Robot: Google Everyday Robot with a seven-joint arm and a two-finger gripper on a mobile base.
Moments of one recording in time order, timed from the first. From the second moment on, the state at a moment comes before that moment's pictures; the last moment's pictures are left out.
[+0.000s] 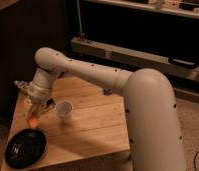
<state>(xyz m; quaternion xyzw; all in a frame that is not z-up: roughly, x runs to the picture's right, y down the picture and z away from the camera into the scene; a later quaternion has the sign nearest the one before) -0.307 0.124 0.615 0.00 -0.63 -0.70 0.34</state>
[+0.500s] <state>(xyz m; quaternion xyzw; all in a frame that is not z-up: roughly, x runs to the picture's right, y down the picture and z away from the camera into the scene) -0.325 0.173 0.632 0.00 -0.66 -0.68 0.32</state>
